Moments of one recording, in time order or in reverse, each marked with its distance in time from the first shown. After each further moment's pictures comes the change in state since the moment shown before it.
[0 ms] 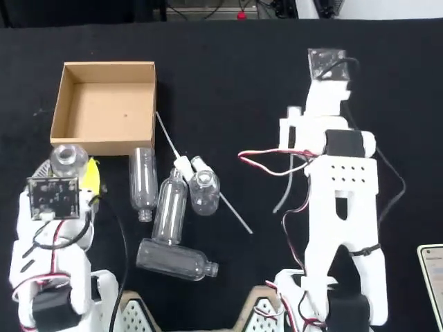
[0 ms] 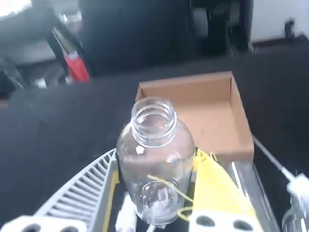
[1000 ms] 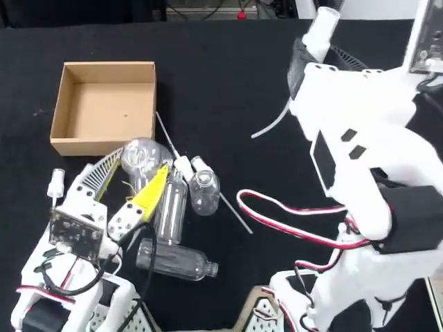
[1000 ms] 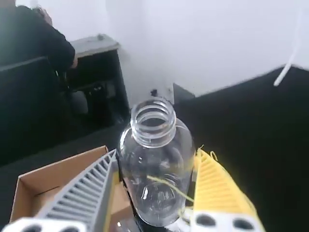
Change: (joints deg) left arm 33.0 -0.1 -8.4 -2.5 6.6; right arm -8.1 -1.7 -55.3 18.5 -12.1
